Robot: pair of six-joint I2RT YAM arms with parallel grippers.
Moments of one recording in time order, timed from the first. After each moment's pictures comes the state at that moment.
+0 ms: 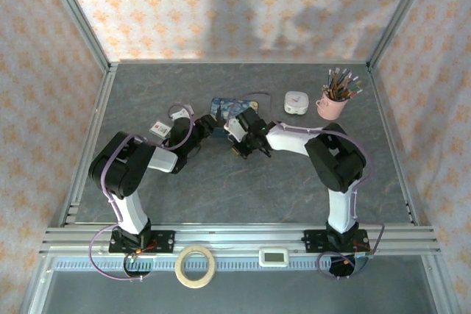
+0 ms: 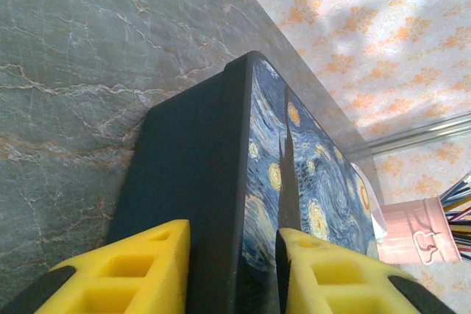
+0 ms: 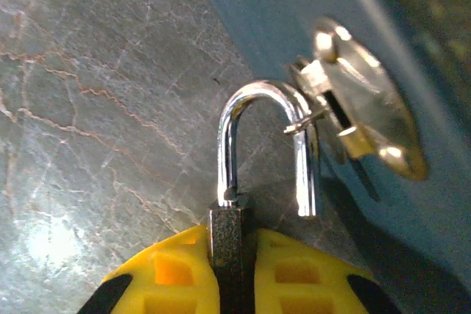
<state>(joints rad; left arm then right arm) -0.36 1.79 0.61 0.85 0.05 -1.00 0.72 1.92 1.17 -0.27 -0.05 -0.25</state>
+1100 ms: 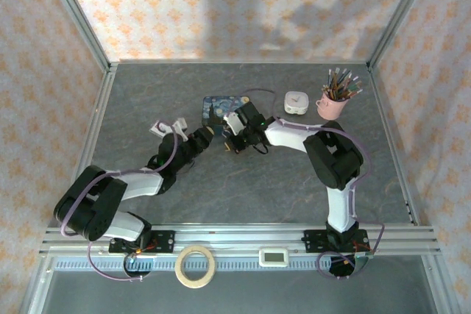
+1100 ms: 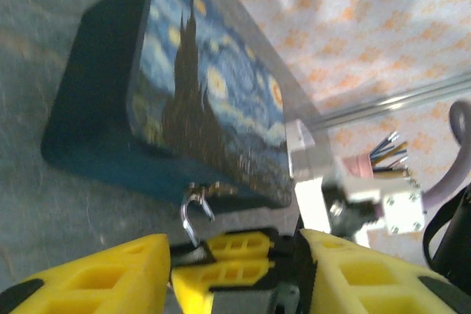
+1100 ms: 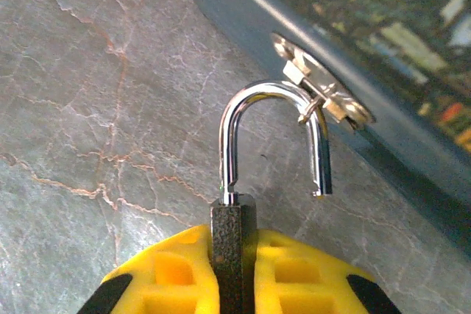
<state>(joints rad) -0.43 1.42 0.37 0.74 0.08 -1.09 0.68 1.97 1.25 -0.26 -0.30 0.01</state>
